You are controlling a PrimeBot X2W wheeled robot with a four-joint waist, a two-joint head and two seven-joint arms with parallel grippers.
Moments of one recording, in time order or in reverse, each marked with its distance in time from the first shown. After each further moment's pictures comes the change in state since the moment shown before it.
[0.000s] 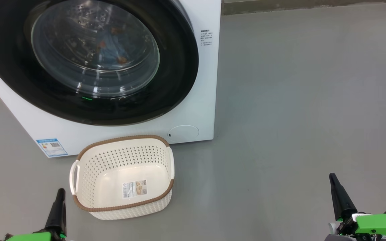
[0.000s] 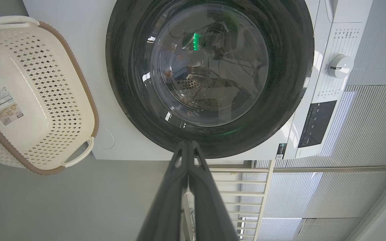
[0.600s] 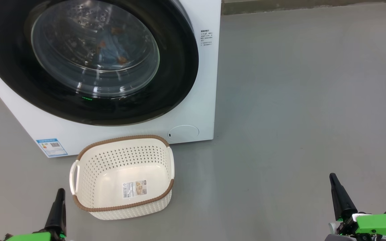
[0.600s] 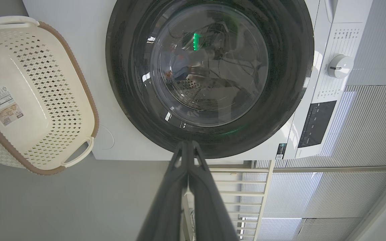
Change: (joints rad) left arm 0.000 0.000 0.001 0.000 0.000 0.000 0.001; right arm 0.000 0.001 -0.002 0.000 0.000 0.000 0.000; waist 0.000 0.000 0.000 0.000
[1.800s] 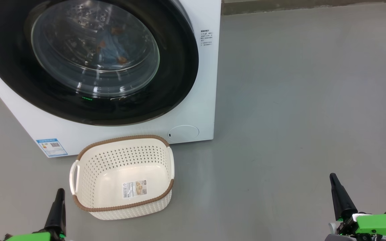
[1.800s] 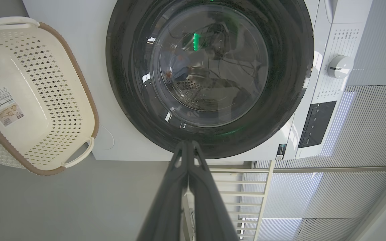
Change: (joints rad) left arm 0.000 -0.001 0.002 0.000 0.002 0.000 0.001; right arm 0.000 0.002 -0.003 0.000 0.000 0.000 0.000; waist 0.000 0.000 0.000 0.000
